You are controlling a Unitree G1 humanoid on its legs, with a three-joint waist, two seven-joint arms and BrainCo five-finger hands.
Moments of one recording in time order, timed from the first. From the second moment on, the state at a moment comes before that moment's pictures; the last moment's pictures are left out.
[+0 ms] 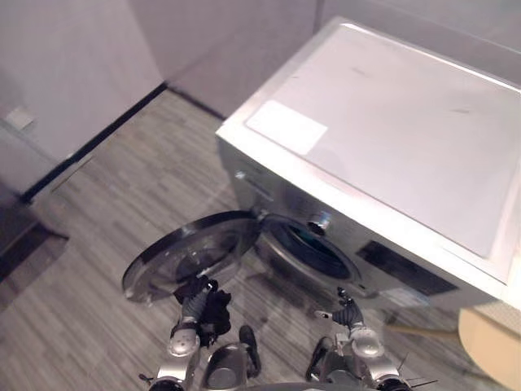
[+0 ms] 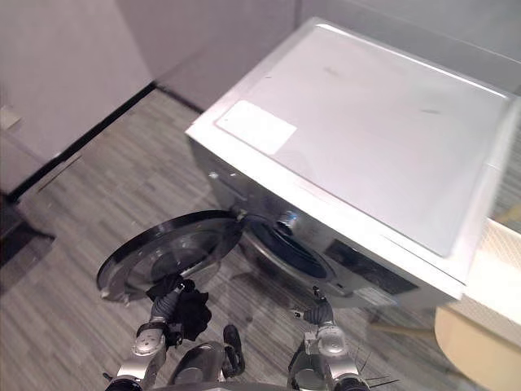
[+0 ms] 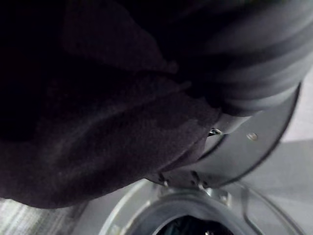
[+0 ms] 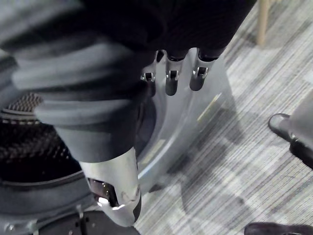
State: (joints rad) left arm 0.03 0.12 -0.07 0.75 -0.09 -0.24 0.17; right arm 0.01 -0.08 0.04 0.86 -0.07 -0.15 -0.15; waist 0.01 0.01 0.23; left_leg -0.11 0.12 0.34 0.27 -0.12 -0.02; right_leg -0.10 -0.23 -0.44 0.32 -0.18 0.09
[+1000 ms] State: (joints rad) left arm -0.63 0.05 0.03 0.30 -0.58 -0.30 0.29; right arm -0.23 -0.08 0.01 0.29 0.12 -0.21 -0.31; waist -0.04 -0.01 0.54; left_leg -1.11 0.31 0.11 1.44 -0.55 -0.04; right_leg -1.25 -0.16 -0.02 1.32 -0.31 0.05
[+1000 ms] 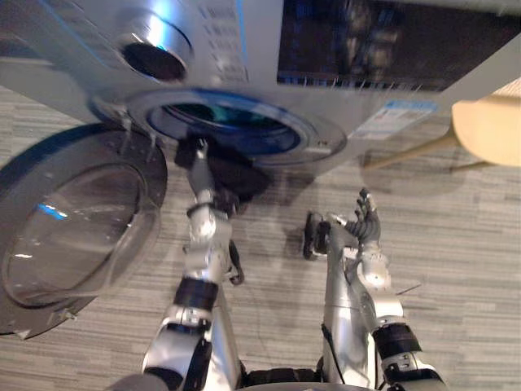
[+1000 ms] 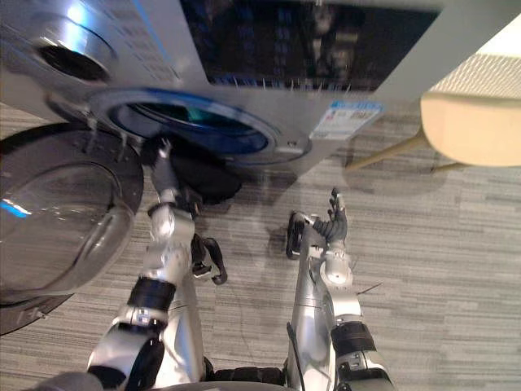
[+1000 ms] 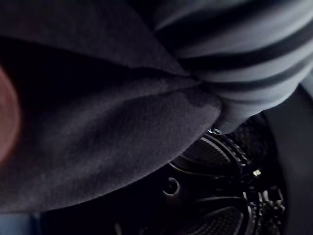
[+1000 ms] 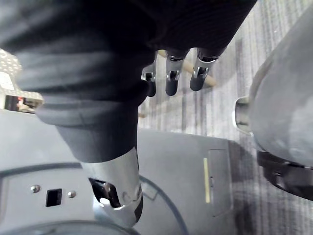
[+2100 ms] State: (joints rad) left arm -1.44 0.41 -0.36 0.75 0.29 -0.10 0.22; right arm -0.22 -0.08 -0.13 0.05 0.25 -0.28 -0.16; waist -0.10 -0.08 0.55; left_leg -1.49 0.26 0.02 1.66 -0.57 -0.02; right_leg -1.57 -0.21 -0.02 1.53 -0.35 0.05
